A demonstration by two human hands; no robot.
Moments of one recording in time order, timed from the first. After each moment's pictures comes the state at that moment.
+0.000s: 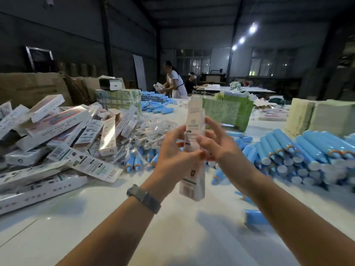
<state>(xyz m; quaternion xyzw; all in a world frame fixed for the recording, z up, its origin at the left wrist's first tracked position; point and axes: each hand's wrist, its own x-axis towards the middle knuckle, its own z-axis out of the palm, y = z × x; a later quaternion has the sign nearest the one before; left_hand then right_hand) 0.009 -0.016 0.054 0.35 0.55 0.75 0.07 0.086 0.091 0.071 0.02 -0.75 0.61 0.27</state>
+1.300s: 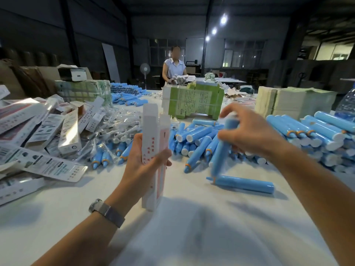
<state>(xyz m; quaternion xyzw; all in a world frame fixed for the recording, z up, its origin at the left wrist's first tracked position) 0.000 -0.016 0.003 0.42 0.58 0.70 0.04 0.156 0.174 0.096 -0.19 -0.88 0.30 0.30</state>
